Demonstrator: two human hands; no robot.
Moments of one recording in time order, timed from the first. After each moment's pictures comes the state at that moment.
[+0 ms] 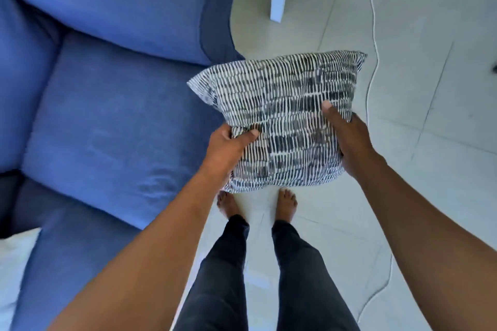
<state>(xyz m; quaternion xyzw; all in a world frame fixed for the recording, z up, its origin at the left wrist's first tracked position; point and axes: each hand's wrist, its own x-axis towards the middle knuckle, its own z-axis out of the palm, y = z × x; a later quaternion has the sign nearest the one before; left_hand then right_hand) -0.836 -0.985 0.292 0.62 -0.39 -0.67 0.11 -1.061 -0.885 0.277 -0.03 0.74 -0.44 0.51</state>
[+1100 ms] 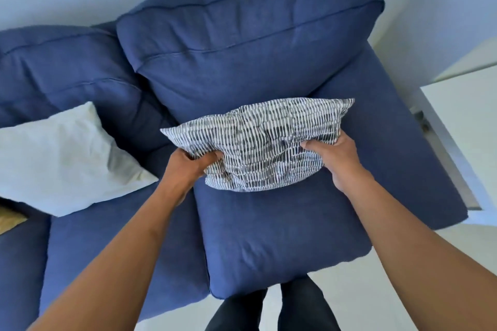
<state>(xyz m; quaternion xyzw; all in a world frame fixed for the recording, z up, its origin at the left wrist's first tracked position) -0.386 -1.126 0.425 0.75 -0.18 -0.46 0.45 -0.654 -1.284 0.415 -0.43 0.60 -0.24 0.63</state>
